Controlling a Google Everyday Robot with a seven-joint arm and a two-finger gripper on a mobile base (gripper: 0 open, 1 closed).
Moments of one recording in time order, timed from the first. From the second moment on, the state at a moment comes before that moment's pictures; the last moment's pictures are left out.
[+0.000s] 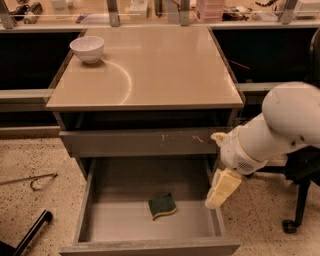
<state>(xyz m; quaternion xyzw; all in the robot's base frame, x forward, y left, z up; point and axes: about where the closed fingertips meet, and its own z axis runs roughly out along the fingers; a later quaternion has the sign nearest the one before) 0.442 -0.137 0.755 -0.61 0.76 0.10 0.20</state>
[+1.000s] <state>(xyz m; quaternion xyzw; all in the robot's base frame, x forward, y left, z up) 0.465 -0.093 0.697 -0.63 0.73 0.13 0.22</state>
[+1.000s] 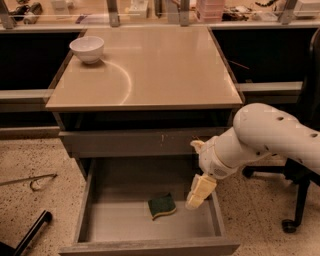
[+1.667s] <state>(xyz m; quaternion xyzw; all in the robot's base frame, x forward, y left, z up) 0.466 -0.076 0.606 -0.63 0.72 0.18 0.22</state>
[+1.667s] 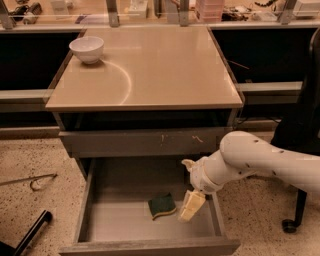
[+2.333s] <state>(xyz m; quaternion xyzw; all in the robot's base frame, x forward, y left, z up) 0.470 -0.060 0.587 -0.64 0.71 0.20 0.20</state>
